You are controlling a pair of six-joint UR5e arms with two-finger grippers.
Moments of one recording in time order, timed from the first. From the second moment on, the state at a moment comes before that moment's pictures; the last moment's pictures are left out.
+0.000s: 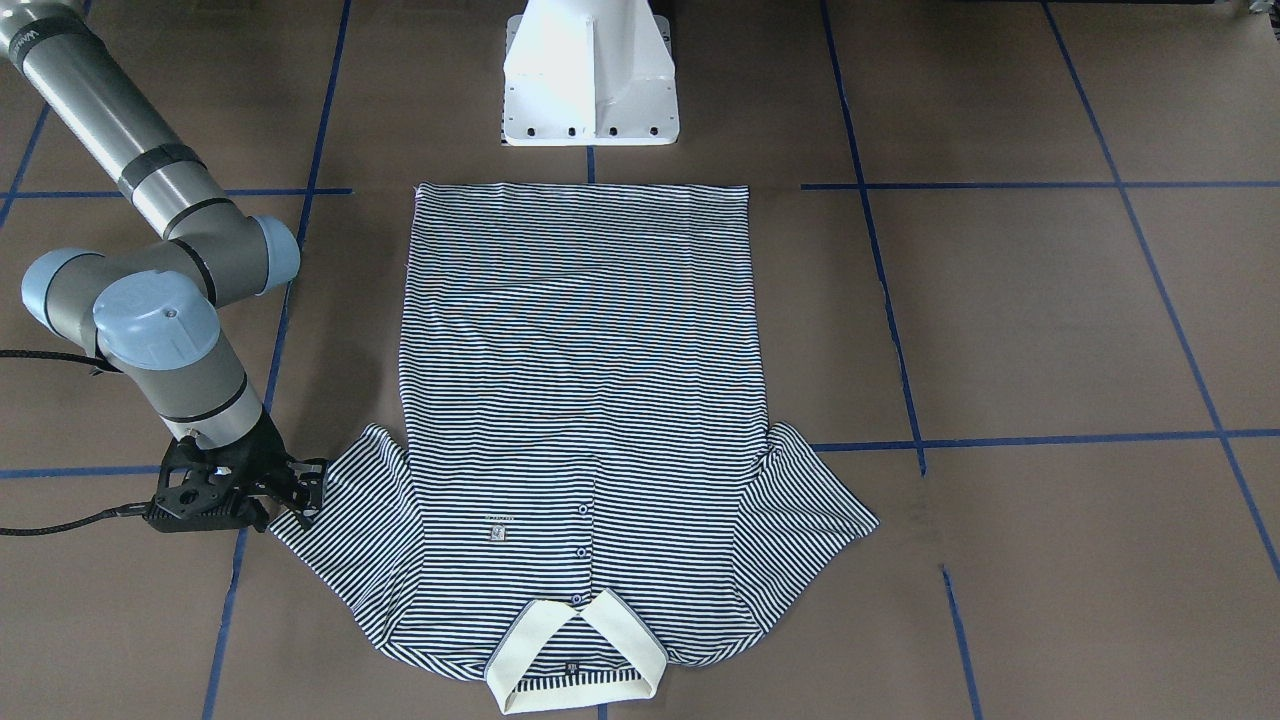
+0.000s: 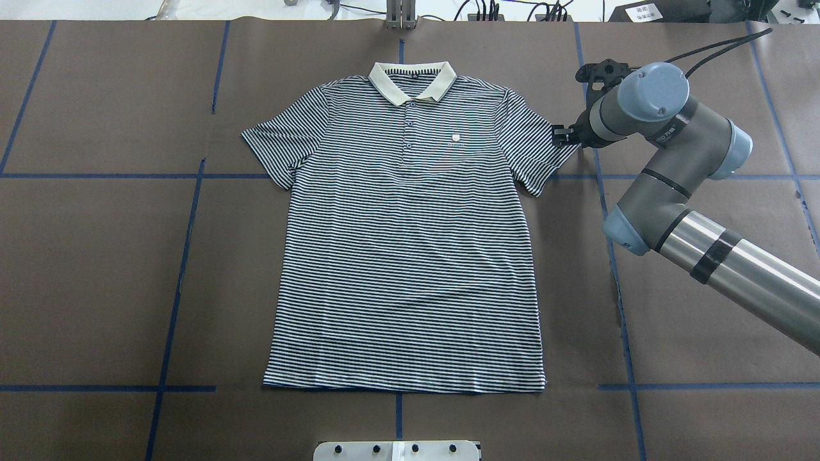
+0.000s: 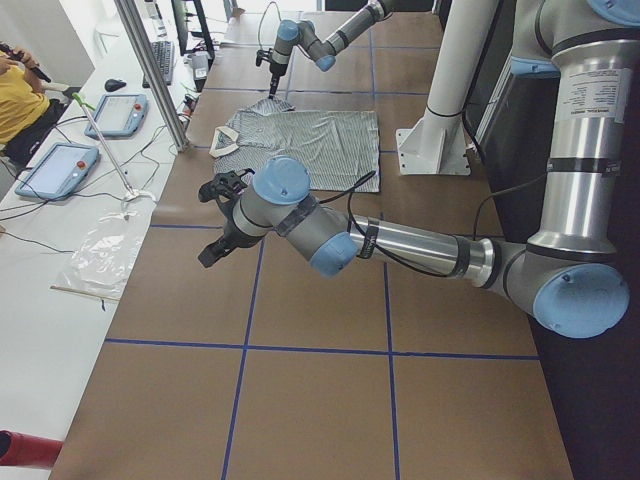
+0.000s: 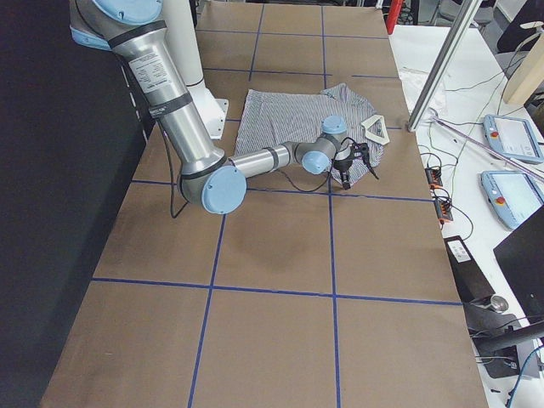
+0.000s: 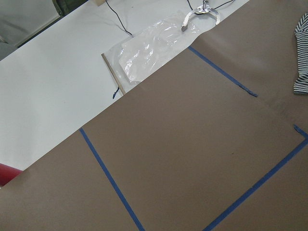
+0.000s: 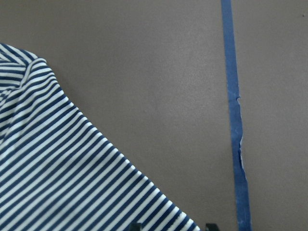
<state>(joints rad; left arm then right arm) -1.59 -1.60 -1.74 -2.17 -2.35 0.14 0.84 -1.07 1.27 -0.99 1.84 0.97</state>
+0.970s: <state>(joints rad) -1.60 -1.59 -1.74 -2.17 -2.35 0.15 0.84 -1.06 1.29 -1.00 1.84 0.96</state>
